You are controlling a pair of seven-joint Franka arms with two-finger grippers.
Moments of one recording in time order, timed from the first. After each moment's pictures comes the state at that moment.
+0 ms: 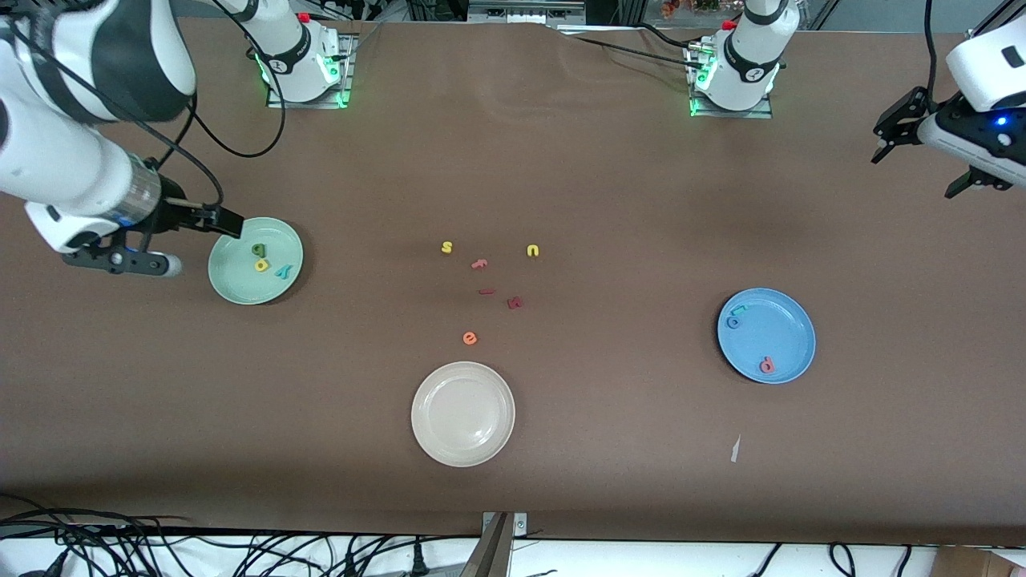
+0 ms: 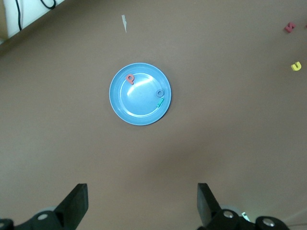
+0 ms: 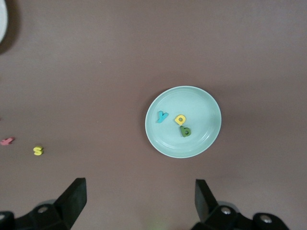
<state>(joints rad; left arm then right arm) -0.18 -0.09 0.12 -1.62 0.05 1.53 0.45 0.50 0.15 -0.39 -1.60 0.03 1.58 0.21</state>
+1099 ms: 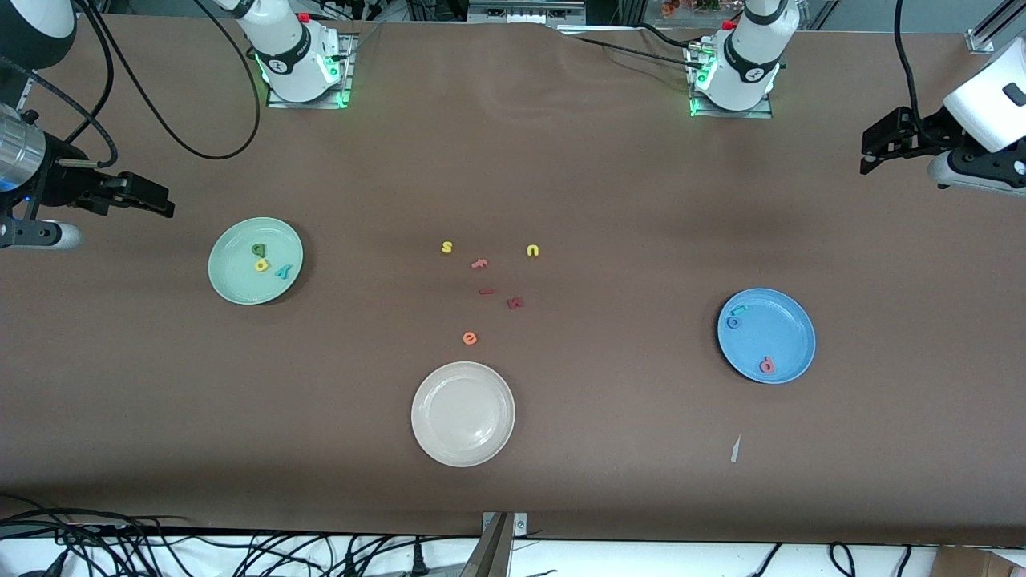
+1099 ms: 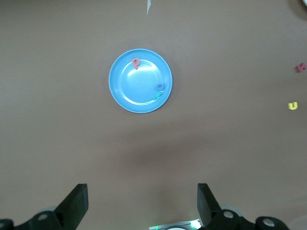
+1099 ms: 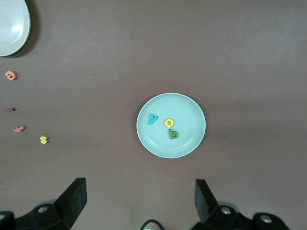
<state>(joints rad) -0.19 0.02 0.12 -1.48 0.01 1.41 0.14 0.05 0.11 -0.03 -1.53 0.03 1.53 0.06</state>
